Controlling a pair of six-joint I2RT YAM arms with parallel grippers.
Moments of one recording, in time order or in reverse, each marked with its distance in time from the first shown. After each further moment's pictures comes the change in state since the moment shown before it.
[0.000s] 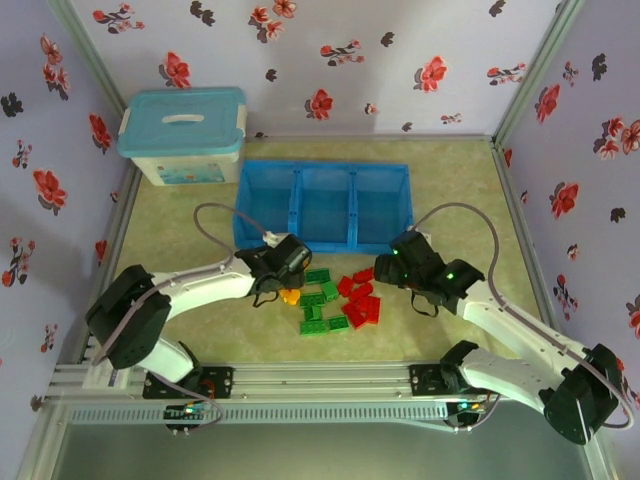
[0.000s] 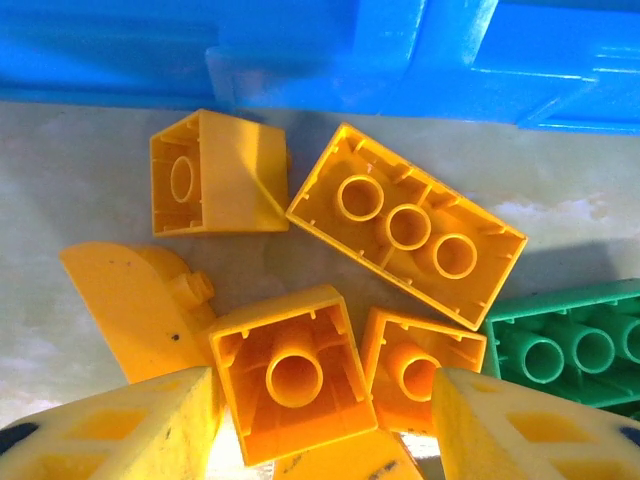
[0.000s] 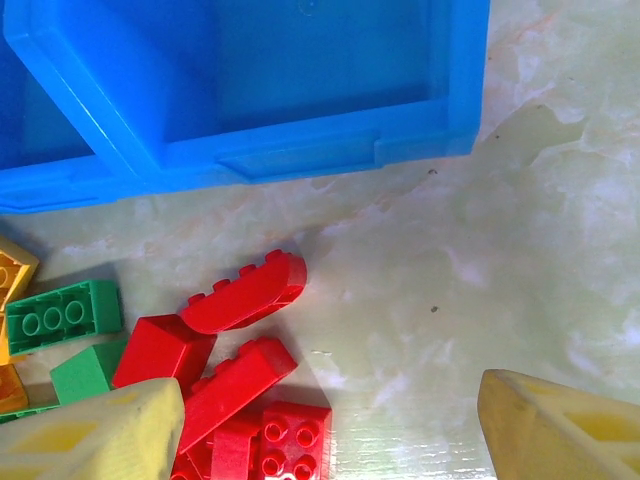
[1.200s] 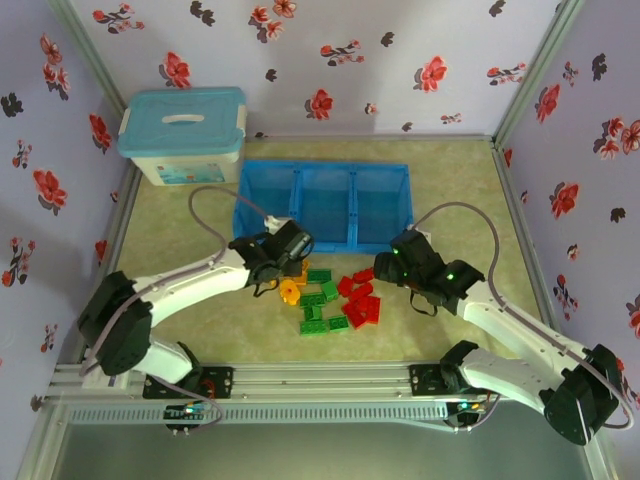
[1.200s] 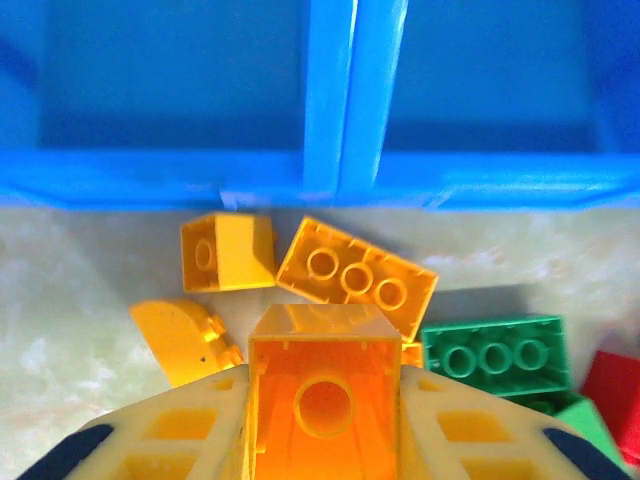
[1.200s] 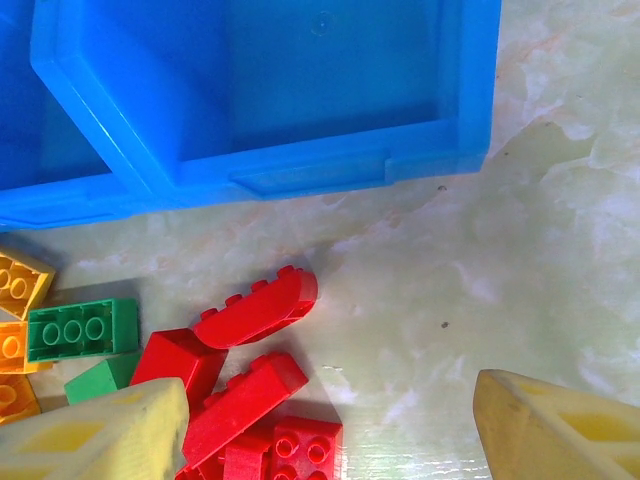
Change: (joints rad) left arm 0.001 -0.084 0.146 -0.143 -0.050 0.066; right arm 0.000 -0.008 -0.006 0.027 0.006 0.000
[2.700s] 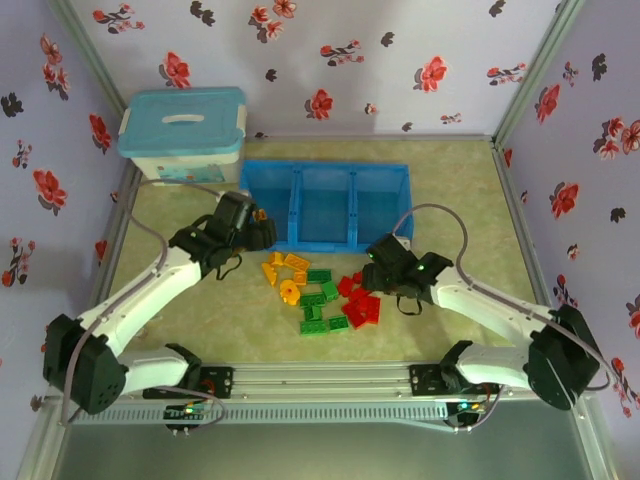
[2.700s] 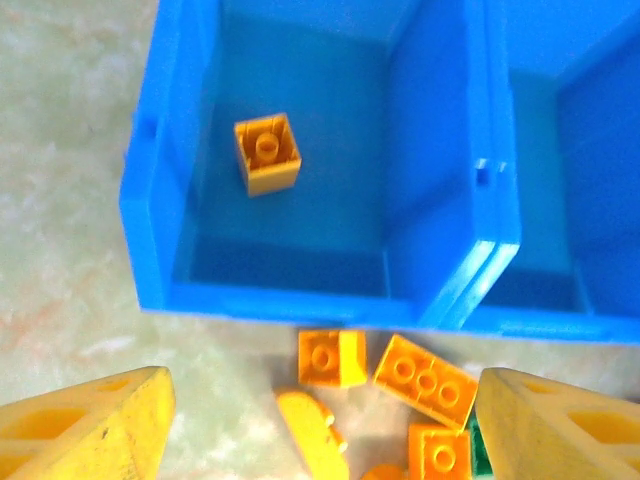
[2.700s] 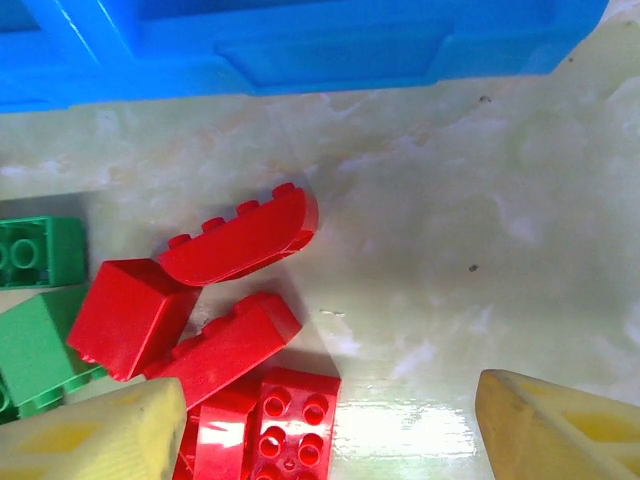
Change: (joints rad) left arm 0.287 -0.243 -0.058 0.011 0.145 0.159; right arm 0.085 0.232 0.034 -0.014 -0.019 0.028
